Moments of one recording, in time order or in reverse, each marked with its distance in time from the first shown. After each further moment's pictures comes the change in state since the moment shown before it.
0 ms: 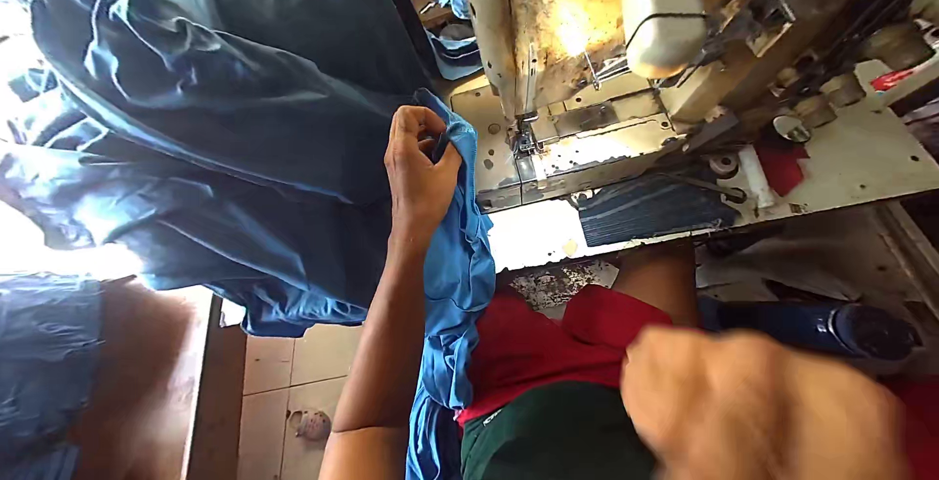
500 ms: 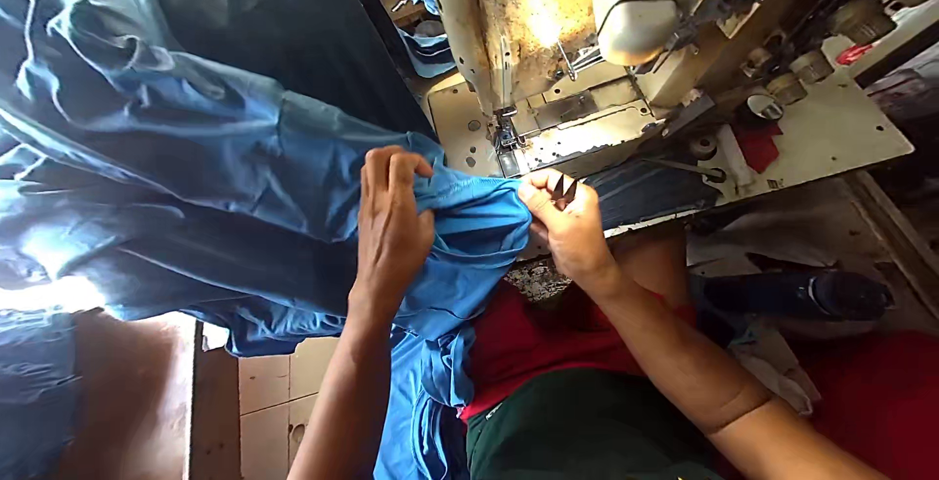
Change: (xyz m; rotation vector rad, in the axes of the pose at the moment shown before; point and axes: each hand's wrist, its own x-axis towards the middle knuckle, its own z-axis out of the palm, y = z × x) left_hand -0.048 0.019 -0.039 0.462 -0.291 0.147; right_hand 0.041 0.154 -0.063 -0.239 0.516 0.271
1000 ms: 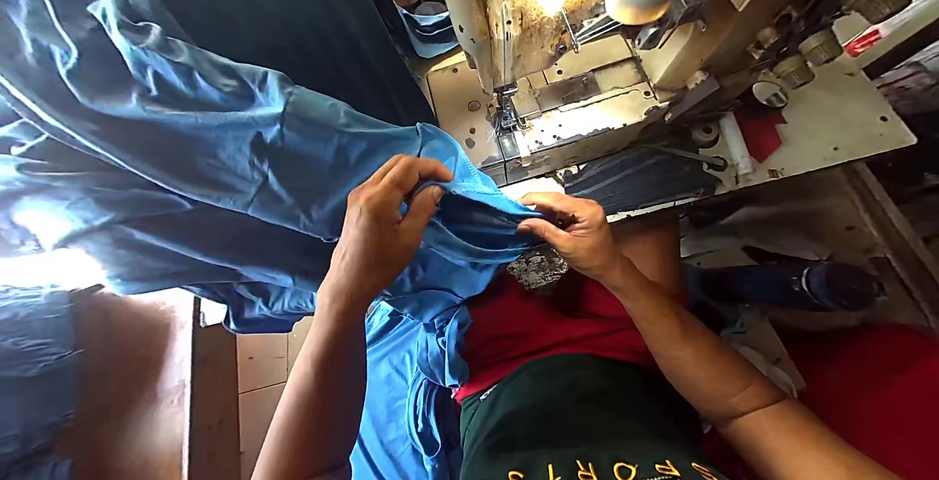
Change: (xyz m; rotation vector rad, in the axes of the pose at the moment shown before) left_hand -0.010 0.010 -0.031 -0.308 -0.111 0.106; right_hand -0.015 0.029 -0.047 -0.320 -0.272 -0.353
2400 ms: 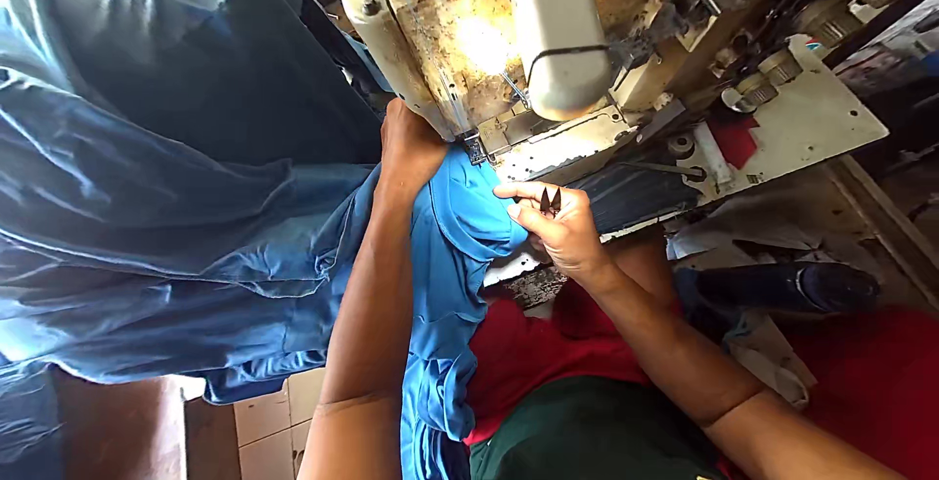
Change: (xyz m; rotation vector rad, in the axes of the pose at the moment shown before) left_hand 0.159 -0.069 0.078 0.083 0.086 -0.121; right_hand 0.043 -0.005 -0.004 0.319 0.250 0.349
